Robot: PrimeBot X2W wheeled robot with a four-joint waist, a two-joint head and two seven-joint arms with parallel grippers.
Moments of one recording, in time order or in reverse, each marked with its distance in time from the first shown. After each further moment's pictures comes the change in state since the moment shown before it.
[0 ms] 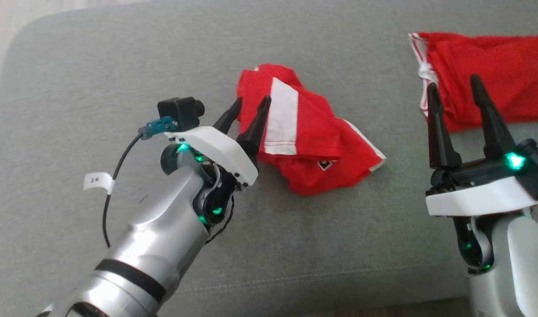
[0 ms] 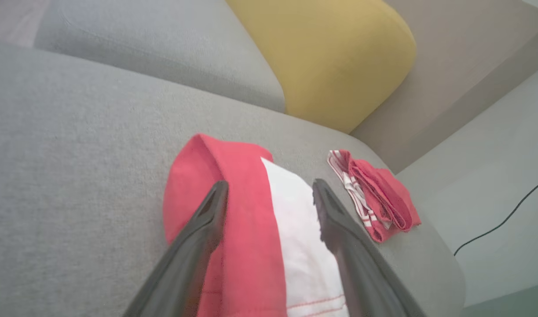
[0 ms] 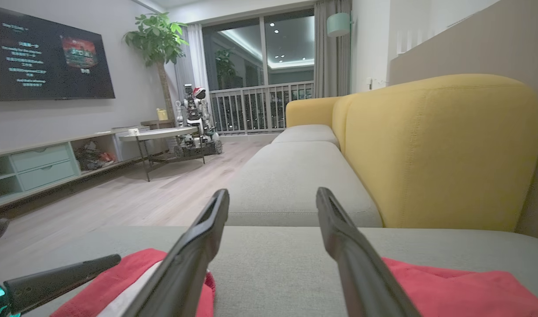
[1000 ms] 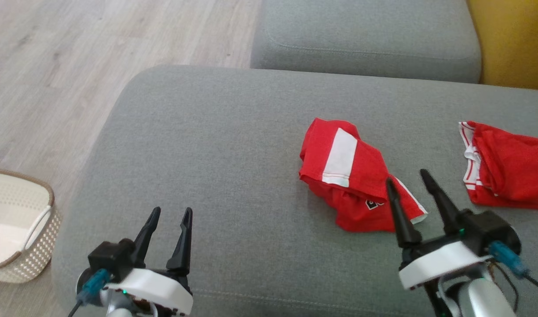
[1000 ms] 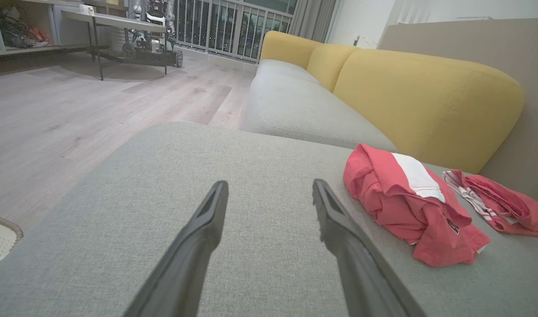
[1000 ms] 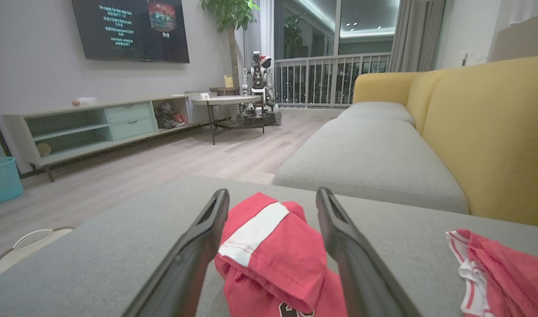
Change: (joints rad) left arm 0.764 0.160 0.455 -0.588 0.612 0.119 -0.008; right arm 0.211 0.003 0.077 0.151 -0.036 0.000 -0.021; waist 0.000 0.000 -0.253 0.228
